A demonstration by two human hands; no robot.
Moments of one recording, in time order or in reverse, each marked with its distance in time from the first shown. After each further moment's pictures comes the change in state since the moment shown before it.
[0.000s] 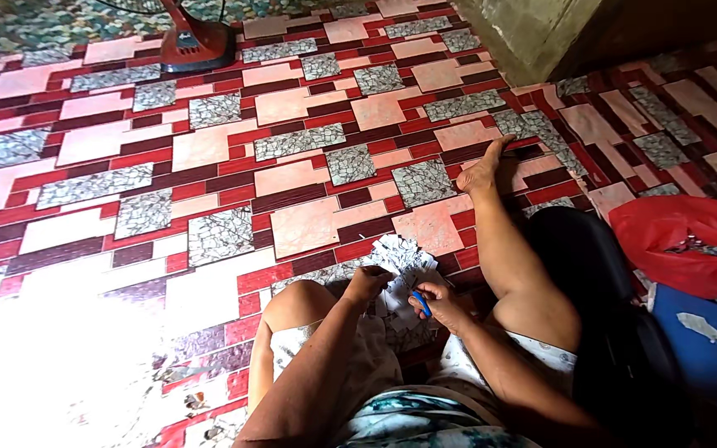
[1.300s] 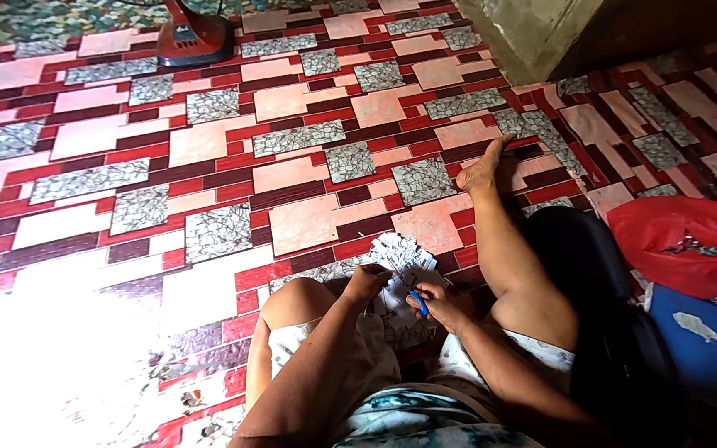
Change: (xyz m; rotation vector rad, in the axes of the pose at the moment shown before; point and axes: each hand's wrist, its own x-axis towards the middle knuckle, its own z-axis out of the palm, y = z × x) left_hand 0.003 -0.003 0.002 -0.025 -0.009 -0.008; right_hand 0.000 -0.001 0.001 -0.009 -0.046 0.068
